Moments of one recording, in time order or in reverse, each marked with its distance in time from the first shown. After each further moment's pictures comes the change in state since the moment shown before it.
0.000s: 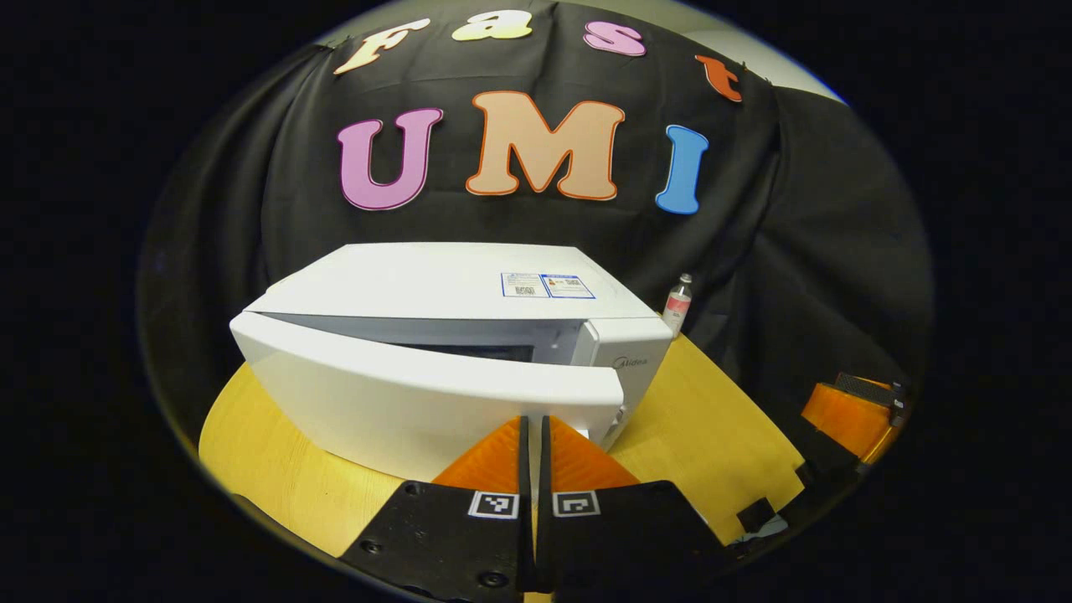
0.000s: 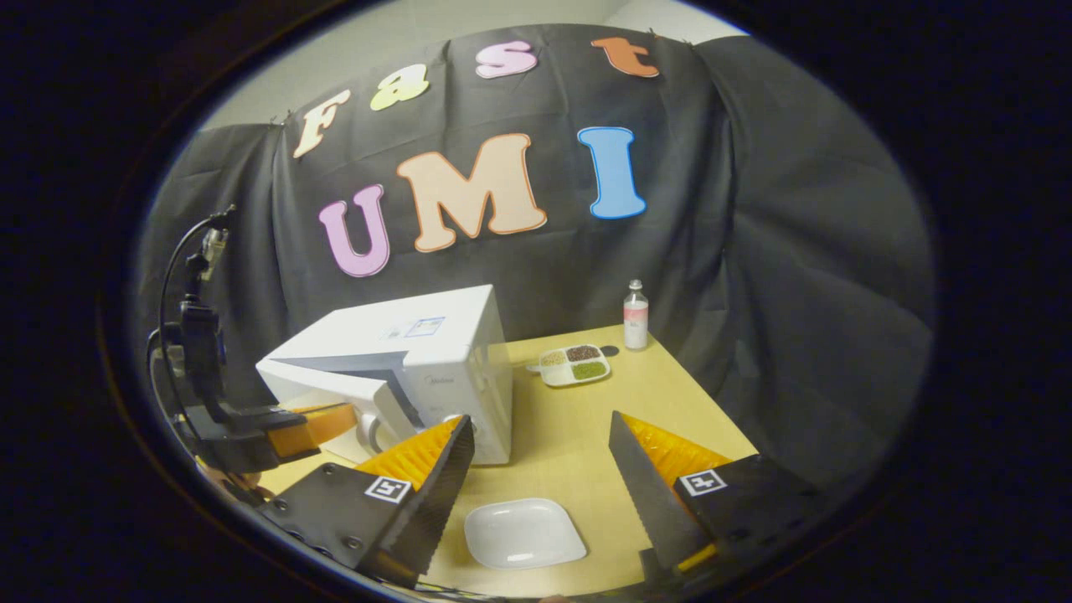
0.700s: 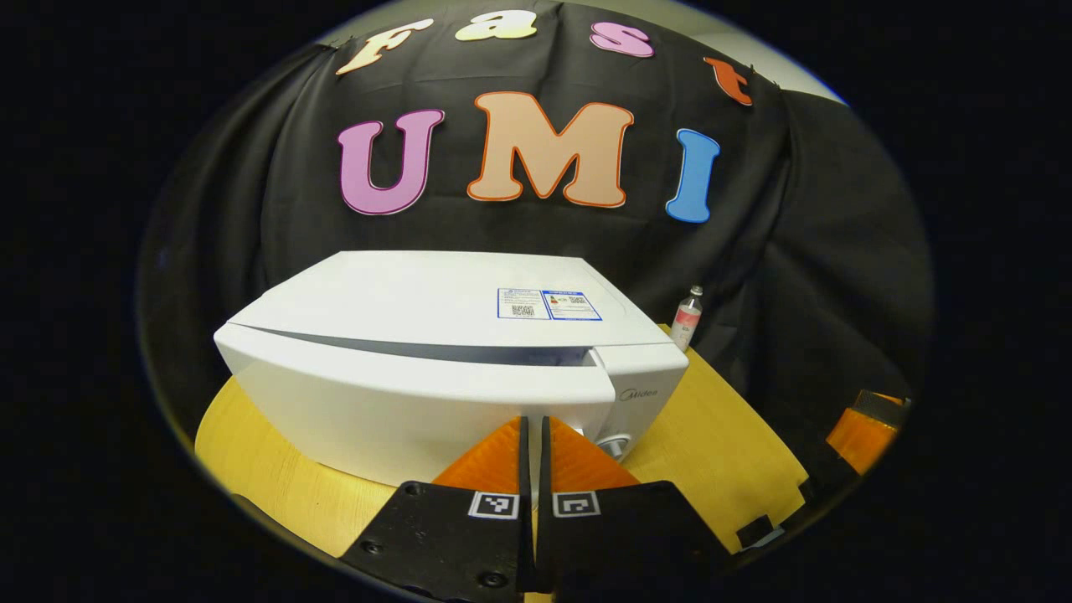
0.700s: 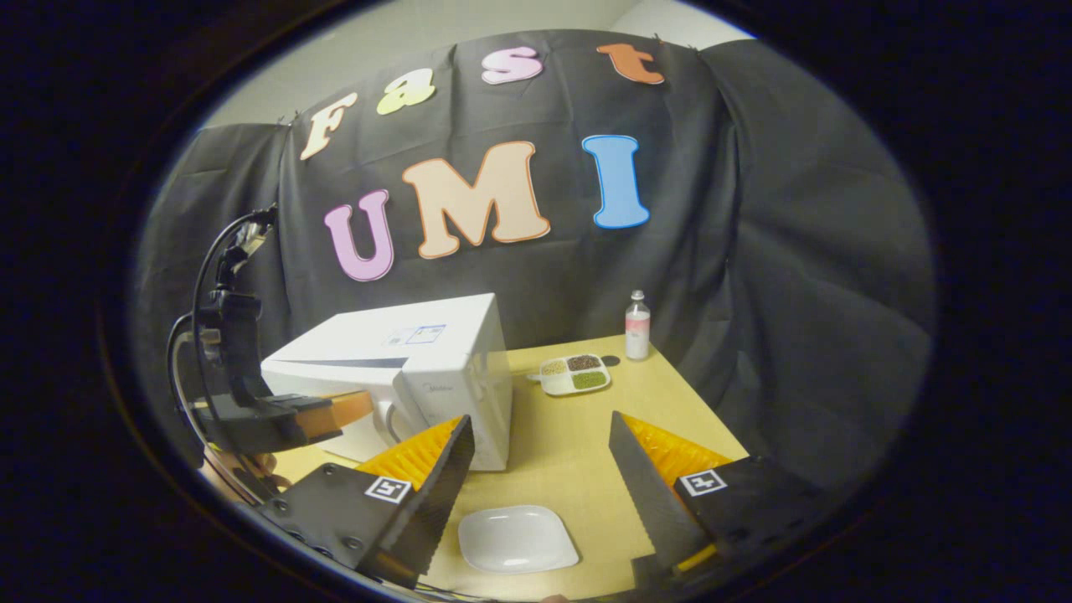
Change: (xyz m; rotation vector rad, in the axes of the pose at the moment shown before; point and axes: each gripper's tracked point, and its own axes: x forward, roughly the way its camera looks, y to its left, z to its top) left arm 0.030 -0.003 0.017 -0.017 -0.026 0.011; right arm 0.000 -0.007 0.007 -0.023 -0.025 0.005
